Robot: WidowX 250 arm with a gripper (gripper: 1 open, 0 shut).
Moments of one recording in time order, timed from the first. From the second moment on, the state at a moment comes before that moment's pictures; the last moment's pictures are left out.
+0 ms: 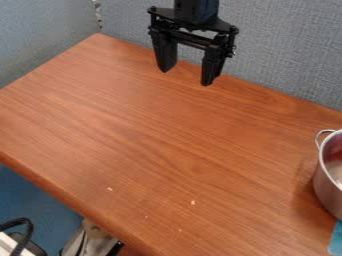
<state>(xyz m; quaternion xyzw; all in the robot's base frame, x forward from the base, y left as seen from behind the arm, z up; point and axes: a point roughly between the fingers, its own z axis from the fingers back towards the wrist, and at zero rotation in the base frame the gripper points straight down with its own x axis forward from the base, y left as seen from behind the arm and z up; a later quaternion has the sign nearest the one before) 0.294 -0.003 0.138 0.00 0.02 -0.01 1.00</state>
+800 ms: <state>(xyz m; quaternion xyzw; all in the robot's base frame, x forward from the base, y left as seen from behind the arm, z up) 0.299 -0.006 0.151 0.05 0.07 -0.07 0.99</state>
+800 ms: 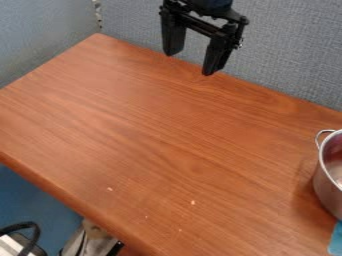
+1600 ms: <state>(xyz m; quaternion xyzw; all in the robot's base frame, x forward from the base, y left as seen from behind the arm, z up) 0.301 -0.026 0.129 0.01 0.05 -0.01 1.00</state>
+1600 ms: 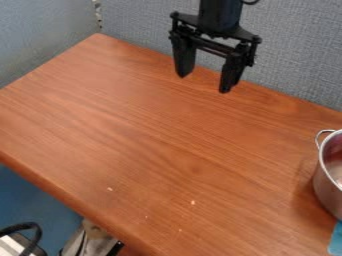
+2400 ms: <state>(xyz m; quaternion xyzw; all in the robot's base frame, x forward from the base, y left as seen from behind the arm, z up) 0.285 -0.026 0.119 -0.03 0.05 -0.10 0.99</state>
